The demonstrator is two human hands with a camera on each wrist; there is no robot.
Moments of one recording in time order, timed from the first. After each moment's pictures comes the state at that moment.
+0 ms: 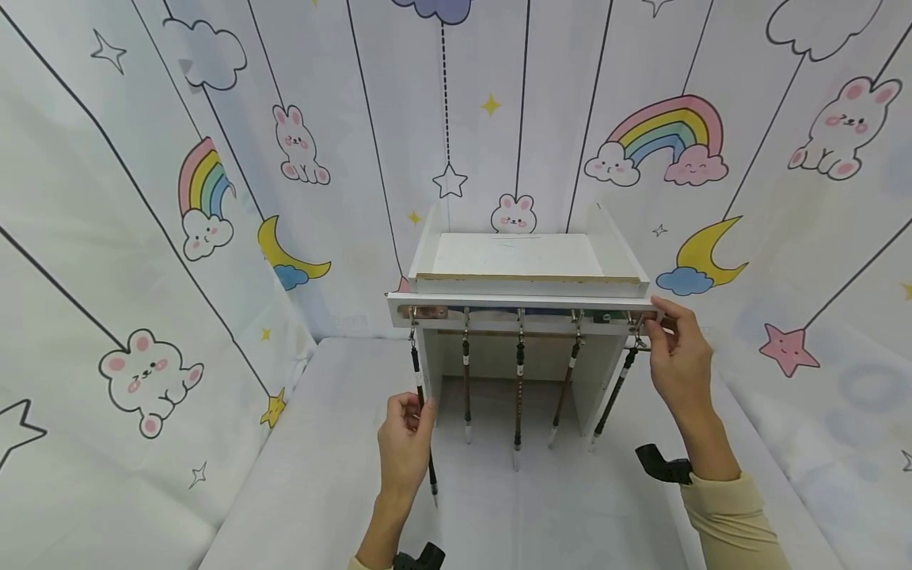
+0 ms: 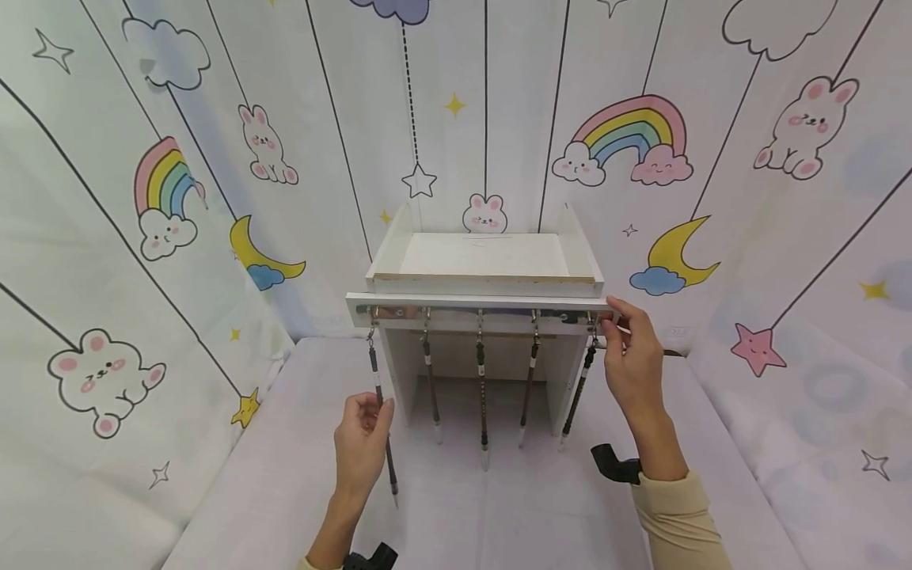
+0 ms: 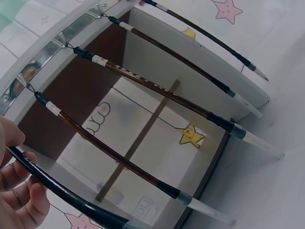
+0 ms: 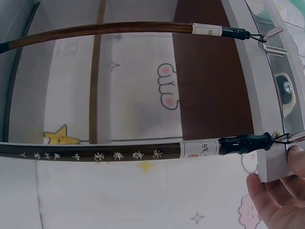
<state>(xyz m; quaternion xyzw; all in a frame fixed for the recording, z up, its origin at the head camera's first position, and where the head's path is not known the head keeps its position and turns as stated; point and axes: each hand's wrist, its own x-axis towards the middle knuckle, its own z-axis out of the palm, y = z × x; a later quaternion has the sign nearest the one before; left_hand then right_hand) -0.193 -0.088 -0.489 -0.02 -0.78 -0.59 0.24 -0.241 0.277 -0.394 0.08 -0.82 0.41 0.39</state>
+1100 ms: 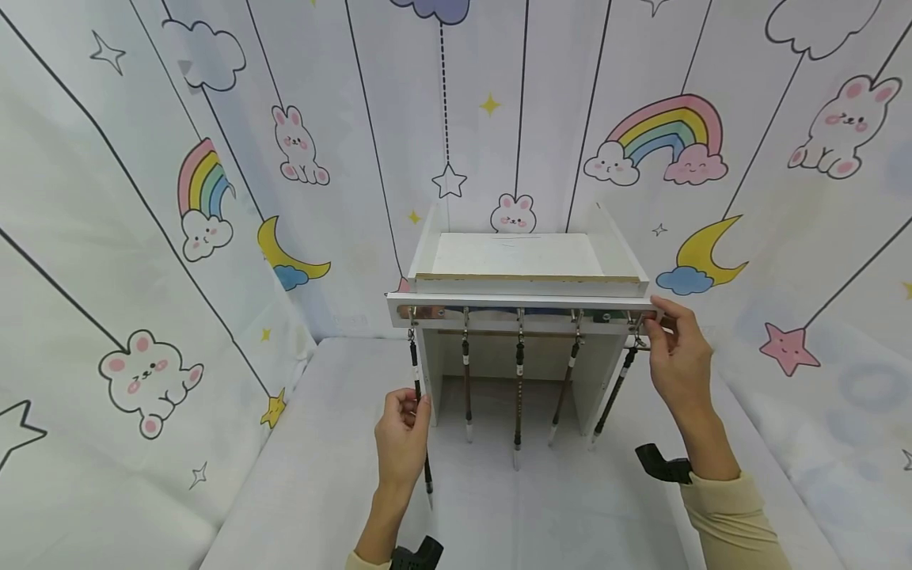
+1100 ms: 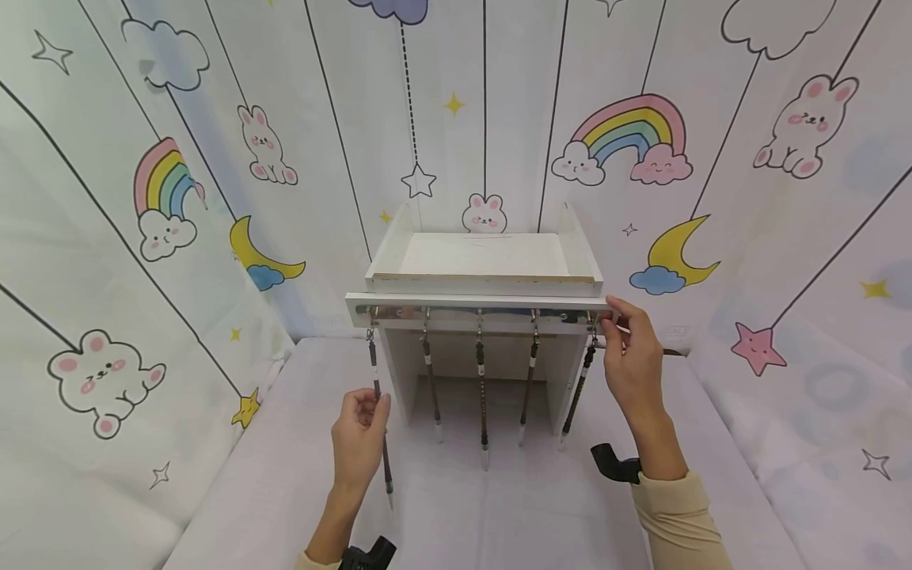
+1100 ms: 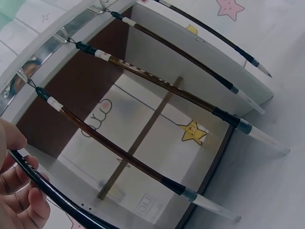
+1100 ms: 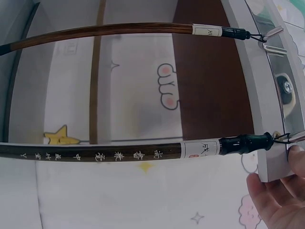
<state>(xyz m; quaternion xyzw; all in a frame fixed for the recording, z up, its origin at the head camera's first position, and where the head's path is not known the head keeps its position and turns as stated) -0.200 -0.091 -0.487 -0.01 -0.77 -0.59 0.25 -0.243 0.278 -0.396 0.08 -0.82 0.40 0.40</state>
